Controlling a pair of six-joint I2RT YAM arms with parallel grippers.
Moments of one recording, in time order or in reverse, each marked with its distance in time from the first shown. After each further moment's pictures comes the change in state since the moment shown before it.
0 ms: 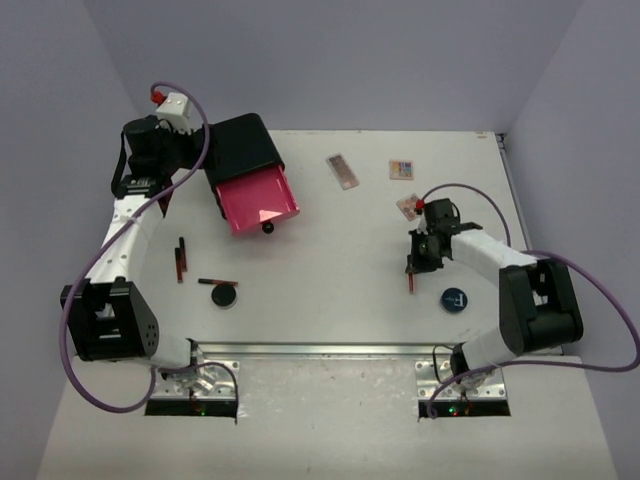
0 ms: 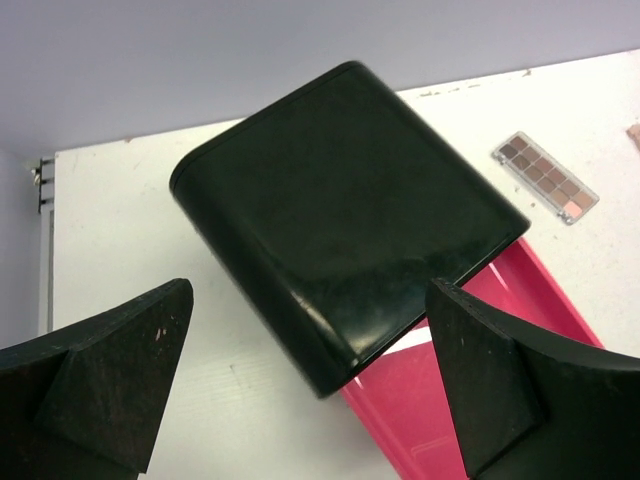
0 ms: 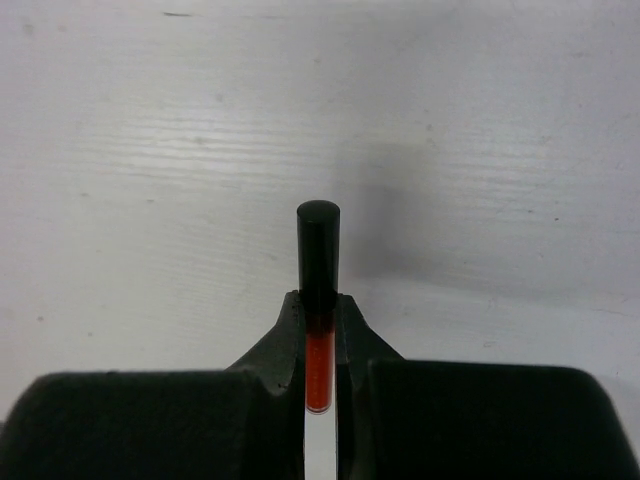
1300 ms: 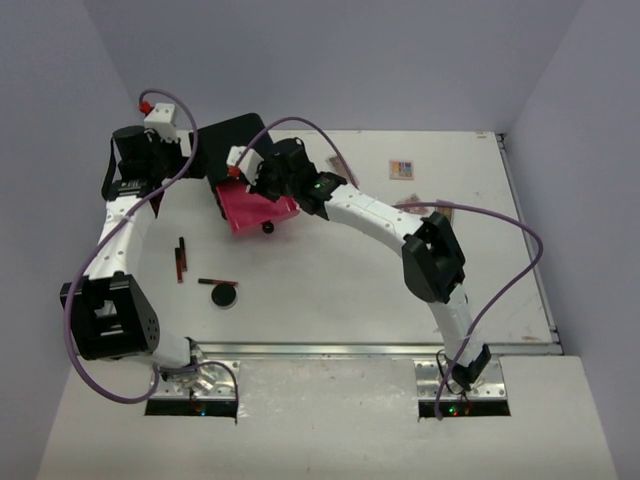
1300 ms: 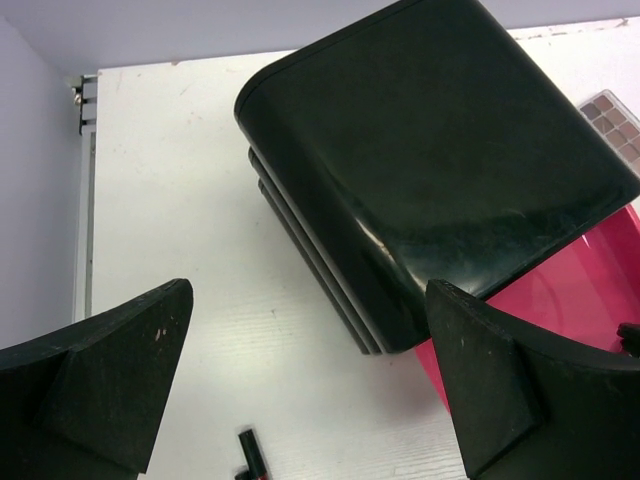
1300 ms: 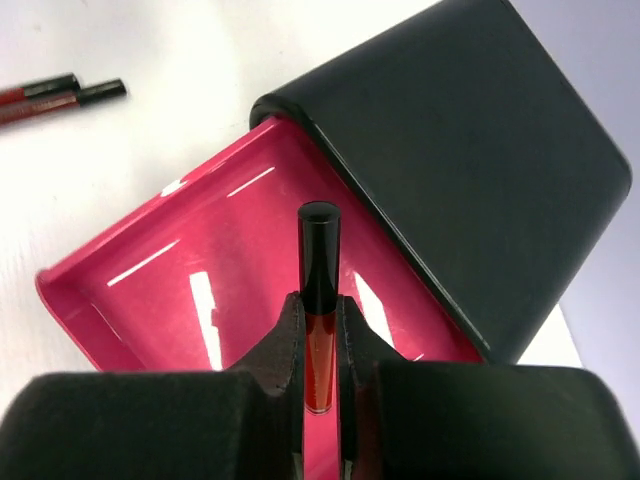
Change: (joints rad) left arm 0.091 0.014 -0.028 -0.075 -0.034 0.033; right arm 0.624 0.655 1.125 0.313 -0.100 -0.809
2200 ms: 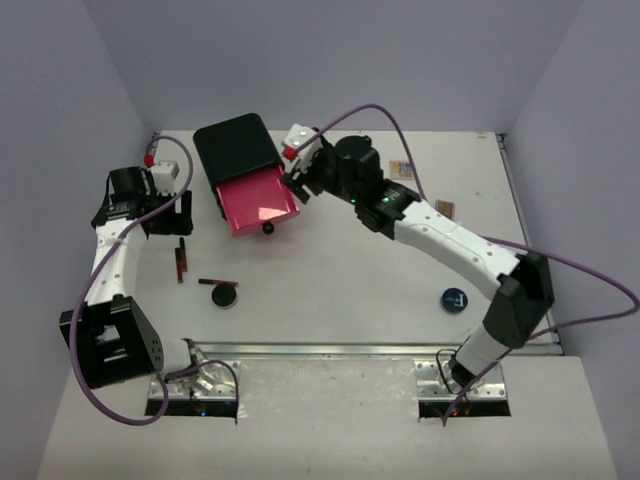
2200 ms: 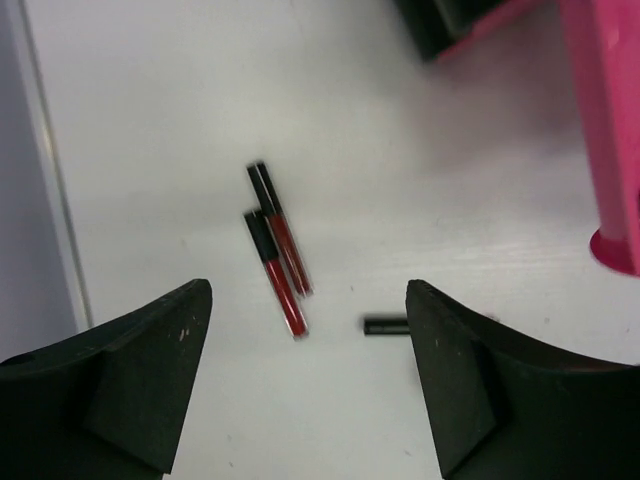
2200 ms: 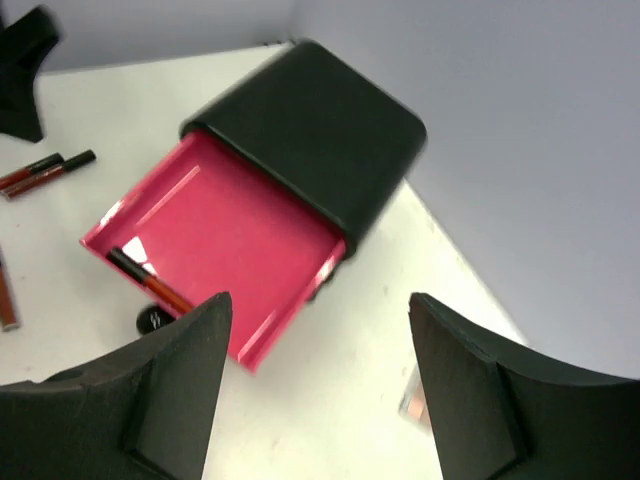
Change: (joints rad) left arm 0.102 -0.133 -0.150 -0.452 -0.053 0.165; right arm -0.034 -0.505 -0.408 0.127 0.121 0.148
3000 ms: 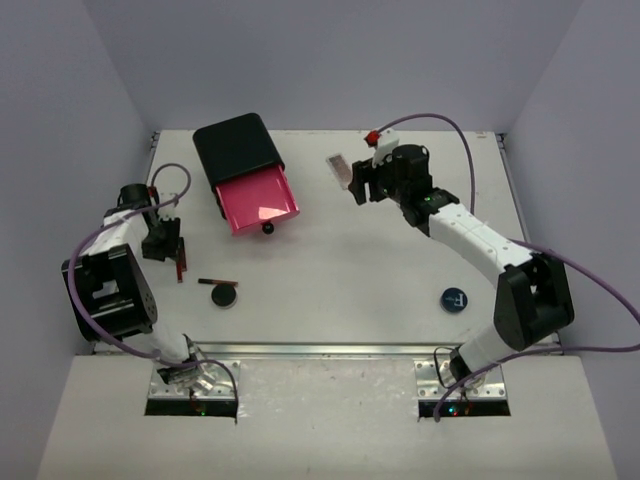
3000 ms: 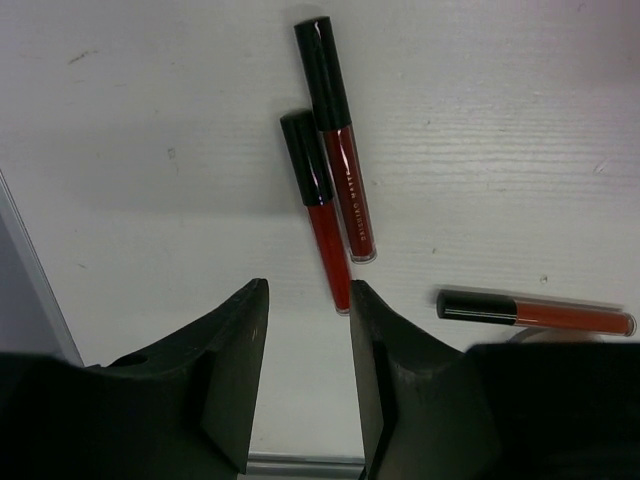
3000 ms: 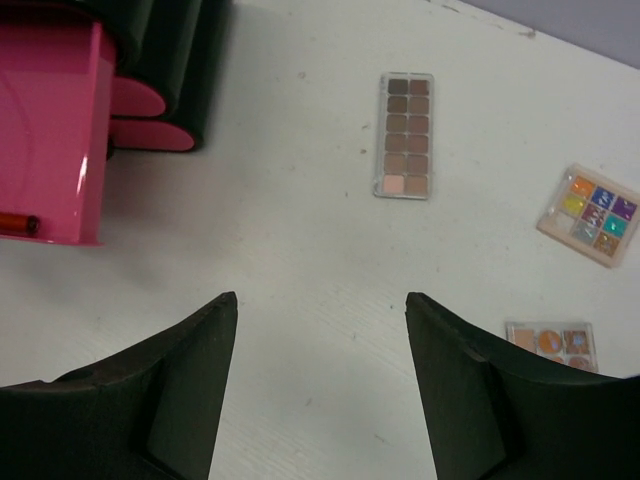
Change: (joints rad) left arm 0.064 0.256 -0.067 -0.041 -0.150 0.018; right arm -0.340 -0.108 -0.354 0.012 -0.013 0.433
